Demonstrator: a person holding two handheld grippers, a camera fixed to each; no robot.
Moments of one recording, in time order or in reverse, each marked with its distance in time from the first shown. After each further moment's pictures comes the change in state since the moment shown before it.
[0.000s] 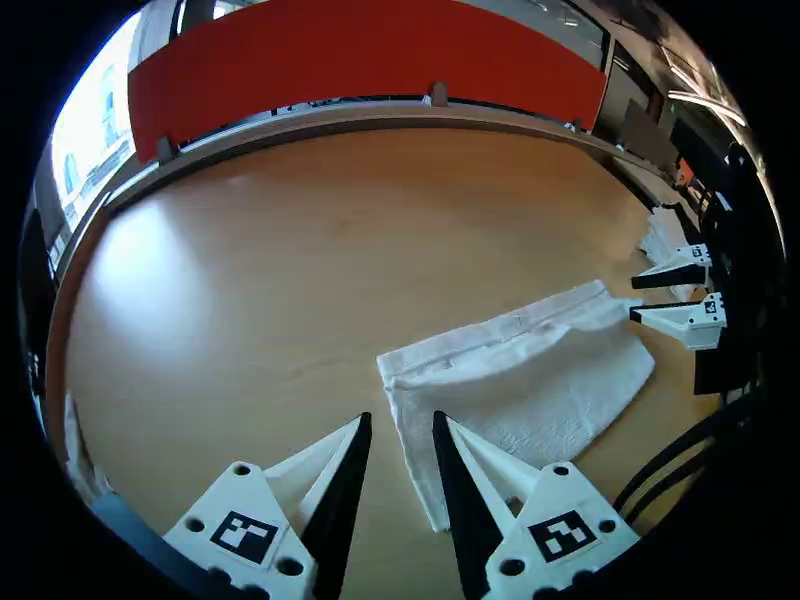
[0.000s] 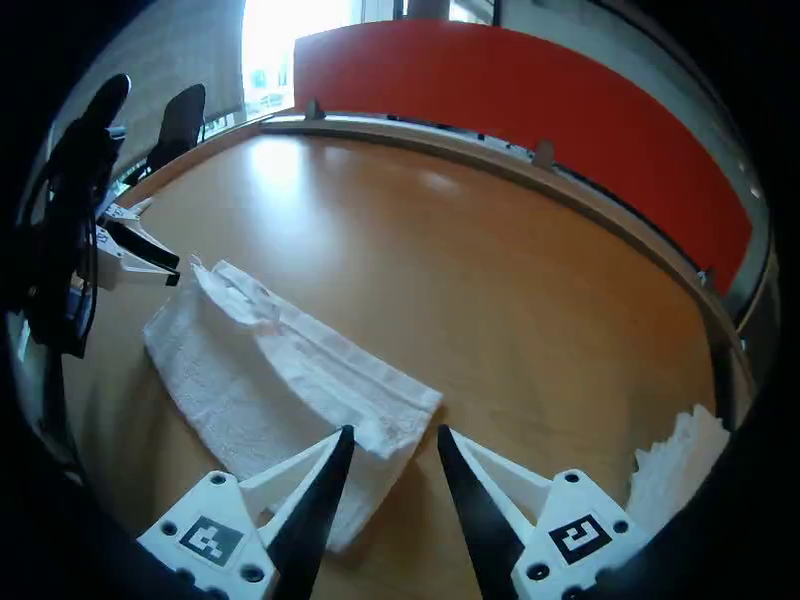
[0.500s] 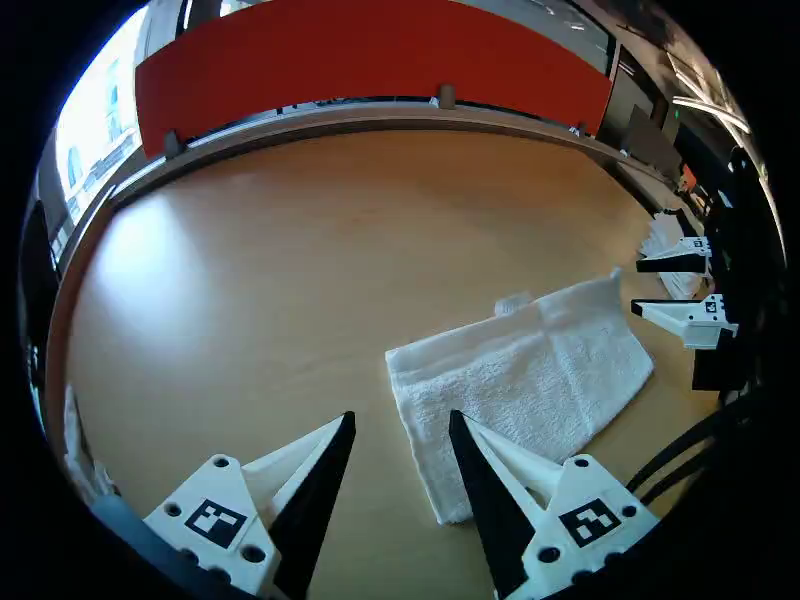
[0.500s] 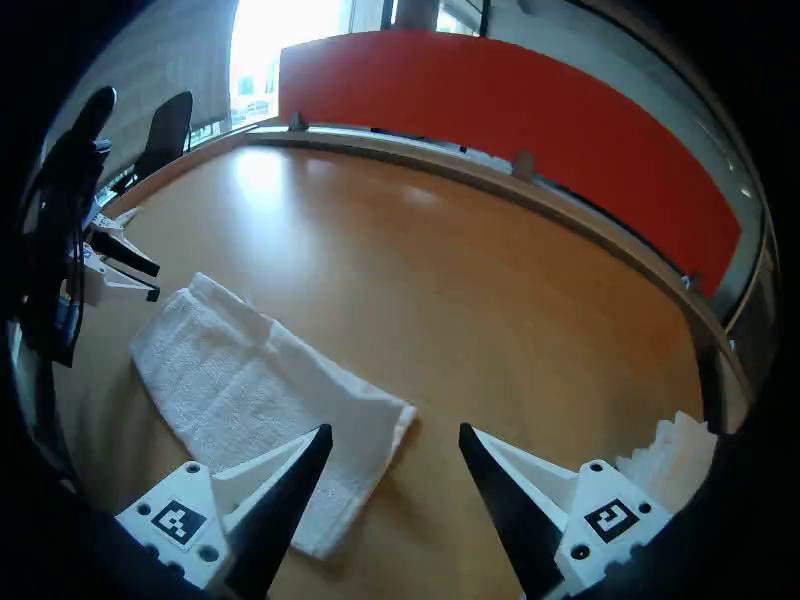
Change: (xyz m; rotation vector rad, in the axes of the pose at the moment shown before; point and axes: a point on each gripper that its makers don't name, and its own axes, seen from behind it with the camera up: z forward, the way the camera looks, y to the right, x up) left arm -0.004 -0.003 -0.006 -0.001 0.000 -0.020; right arm 0.014 0.013 -0.002 -0.057 0.037 0.008
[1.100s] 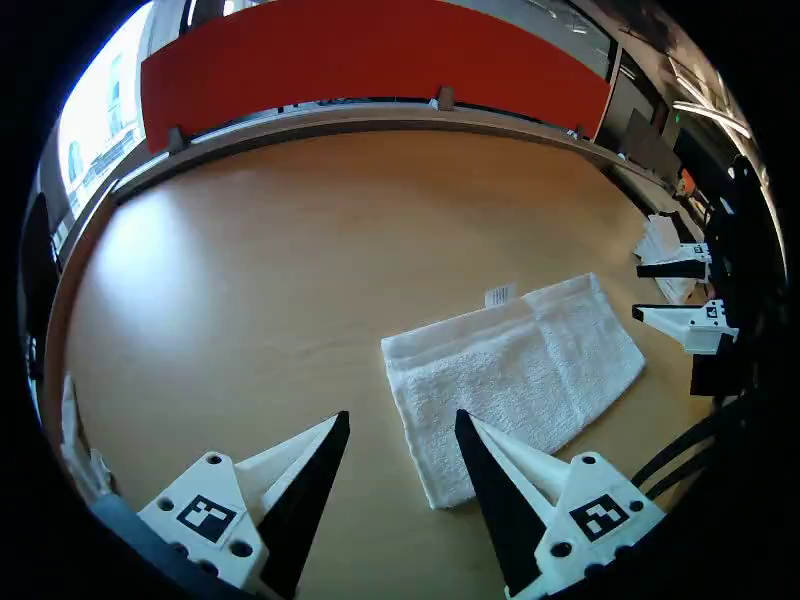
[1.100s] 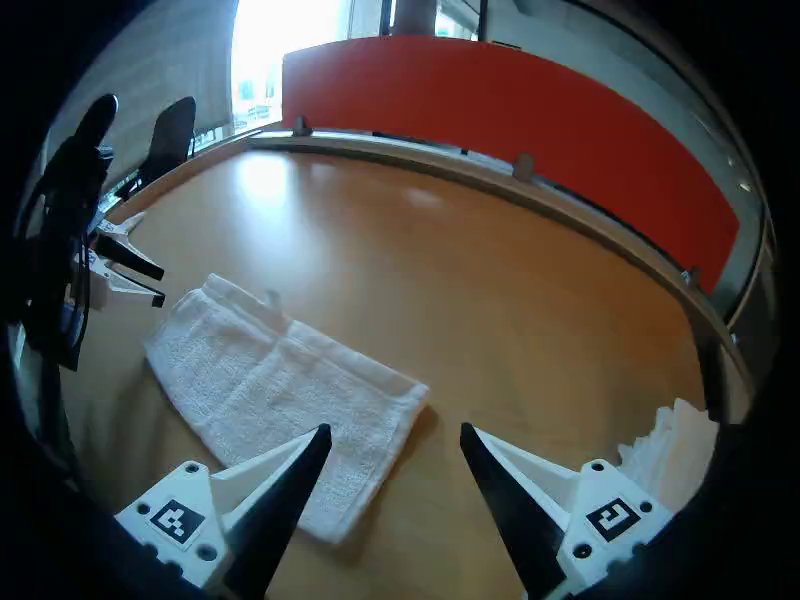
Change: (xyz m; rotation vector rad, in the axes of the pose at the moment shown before) left arm -0.008 0.004 -0.012 -0.010 0.003 -0.015; right arm -0.006 -0.012 -0.016 0.019 0.005 0.013
